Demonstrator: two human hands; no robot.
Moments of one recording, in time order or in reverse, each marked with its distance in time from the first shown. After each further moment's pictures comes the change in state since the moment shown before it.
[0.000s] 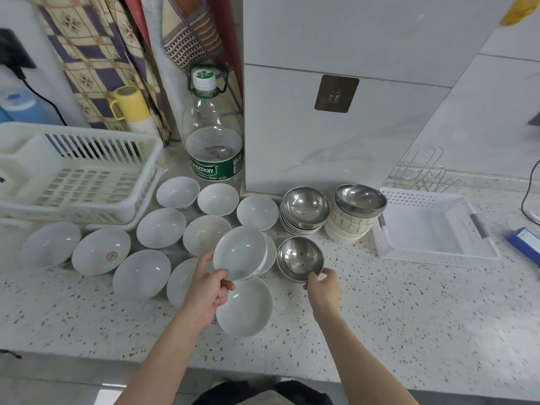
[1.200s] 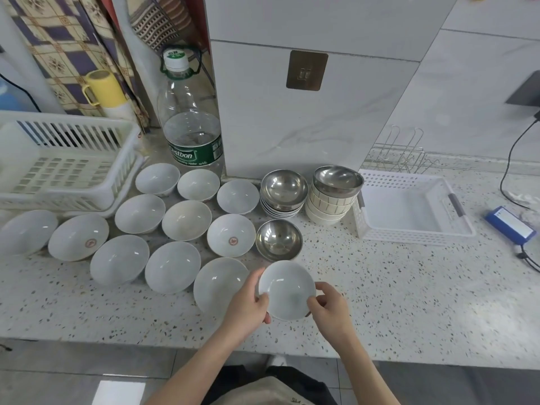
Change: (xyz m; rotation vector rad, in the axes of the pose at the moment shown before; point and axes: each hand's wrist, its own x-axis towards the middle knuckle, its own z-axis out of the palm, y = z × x) left_hand -0.044 -0.081 0.079 0.677 -0.259 0.164; right_hand -0.040 0.050 -0.096 -0.191 -0.329 -0.301
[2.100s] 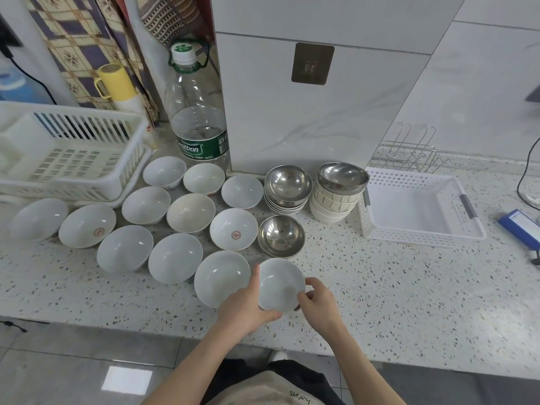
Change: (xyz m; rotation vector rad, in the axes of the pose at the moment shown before) left_hand 0.004 -0.009 0.007 0.618 -0.016 -0.079; right_hand 0.020 0.008 0.014 -0.110 -0.126 0.035
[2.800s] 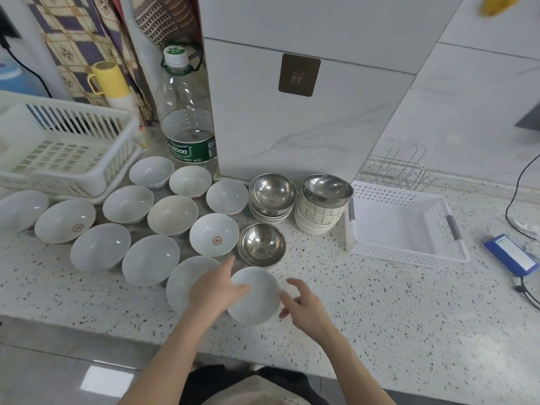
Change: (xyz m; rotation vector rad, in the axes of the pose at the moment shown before) left_hand 0.026 0.021 -0.032 -0.059 0.162 -0.142; right_hand 0.016 0.000 -0.040 -0.051 -0.182 -0.028
